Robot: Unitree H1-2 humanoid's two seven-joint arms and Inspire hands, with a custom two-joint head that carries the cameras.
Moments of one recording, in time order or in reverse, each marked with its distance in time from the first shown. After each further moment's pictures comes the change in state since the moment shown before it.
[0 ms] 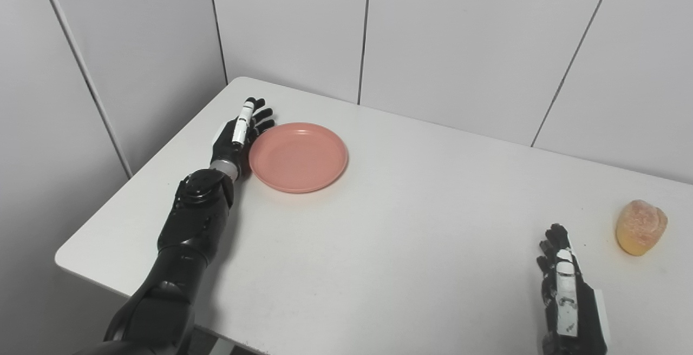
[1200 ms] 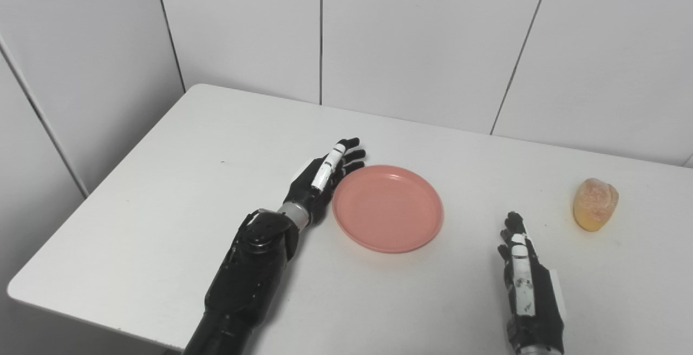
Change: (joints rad) left arm 0.134 -0.236 -0.225 -0.391 0.103 0.206 -0.028; right arm -0.003 0.033 0.027 -0.003 -0.041 0.041 -0.024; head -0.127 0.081
